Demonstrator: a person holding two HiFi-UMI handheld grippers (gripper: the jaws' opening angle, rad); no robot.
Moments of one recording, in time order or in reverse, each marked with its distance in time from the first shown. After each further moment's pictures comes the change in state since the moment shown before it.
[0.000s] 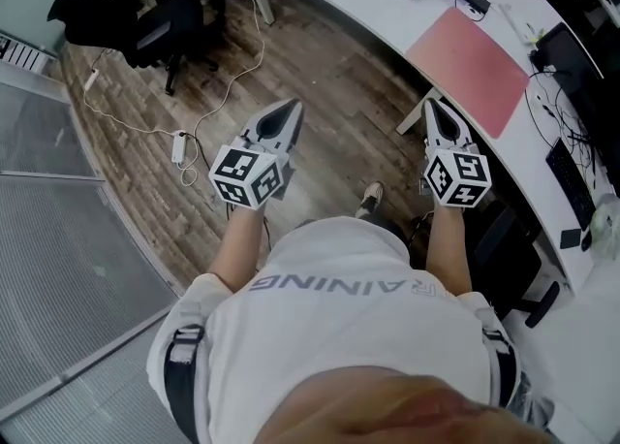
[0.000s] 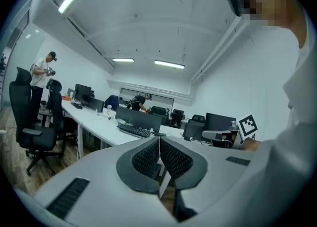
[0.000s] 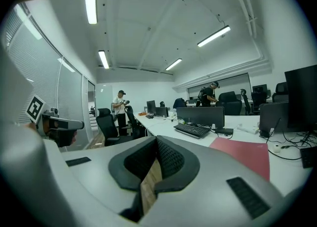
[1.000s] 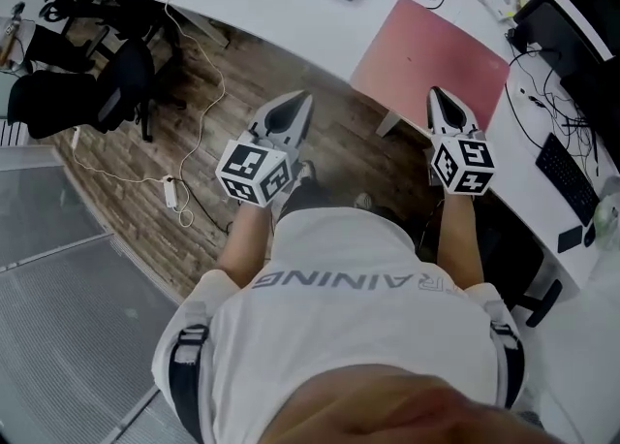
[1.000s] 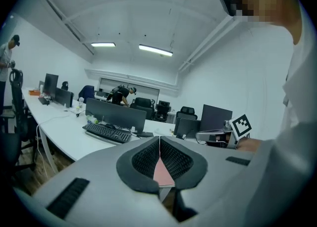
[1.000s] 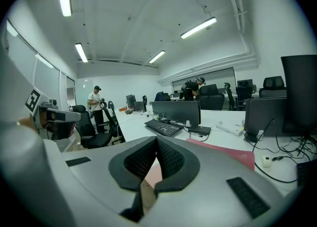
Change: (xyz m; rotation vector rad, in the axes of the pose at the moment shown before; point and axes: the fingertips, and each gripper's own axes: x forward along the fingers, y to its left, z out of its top) left arm 0.295 -0.042 0.019 0.062 0.106 -0.197; right arm 0.100 -0.249 0.003 0.053 0.078 -0.152
